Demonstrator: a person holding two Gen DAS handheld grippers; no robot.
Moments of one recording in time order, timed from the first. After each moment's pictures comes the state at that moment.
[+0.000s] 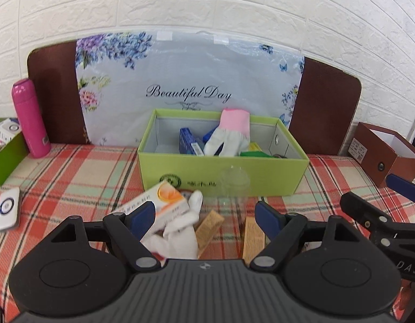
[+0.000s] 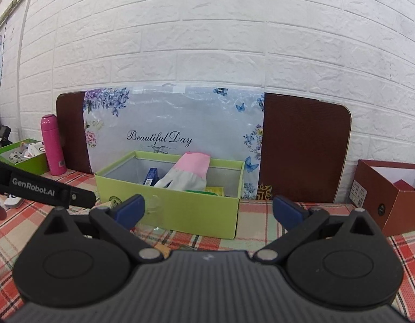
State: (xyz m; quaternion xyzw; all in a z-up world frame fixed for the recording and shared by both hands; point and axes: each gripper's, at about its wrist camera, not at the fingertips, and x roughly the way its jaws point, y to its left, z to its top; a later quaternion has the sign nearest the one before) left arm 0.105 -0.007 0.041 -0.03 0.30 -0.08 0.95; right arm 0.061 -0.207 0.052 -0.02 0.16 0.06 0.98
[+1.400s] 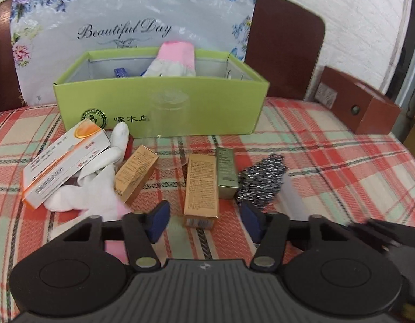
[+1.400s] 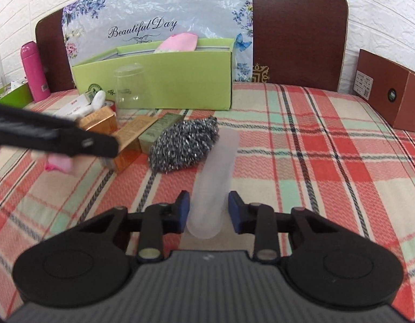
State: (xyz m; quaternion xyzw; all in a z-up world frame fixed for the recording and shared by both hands) left arm 0.128 -0.059 -0.045 0.00 0.36 -0.18 0.92; right arm 0.050 -0.222 -0.060 0.00 0.34 0.05 0.94
